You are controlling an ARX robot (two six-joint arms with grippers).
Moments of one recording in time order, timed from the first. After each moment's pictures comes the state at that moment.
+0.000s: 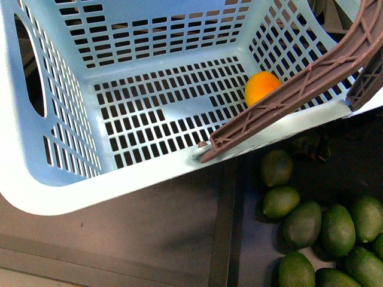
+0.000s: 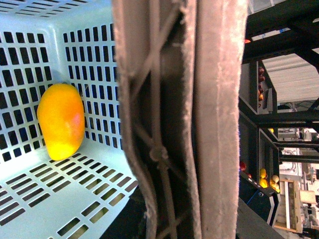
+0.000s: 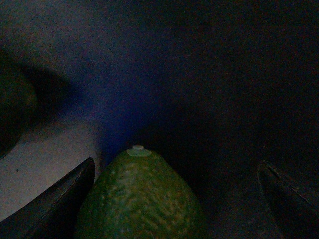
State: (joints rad) left arm -0.60 1.68 1.28 -0.07 0.23 -0.97; right arm -0.08 2.90 2.06 -0.41 -0.35 -1.22
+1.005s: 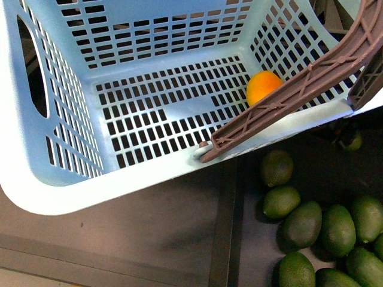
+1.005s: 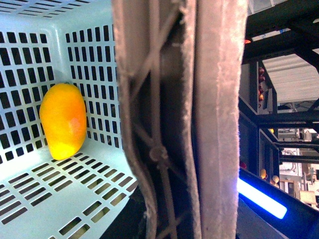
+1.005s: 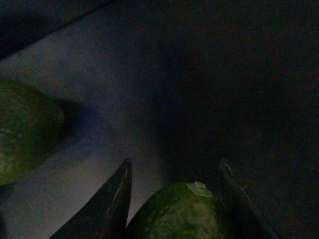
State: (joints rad) left arm -0.60 1.68 1.28 -0.07 0.23 -0.97; right arm -0.17 2.55 1.55 -0.02 -0.47 -0.94
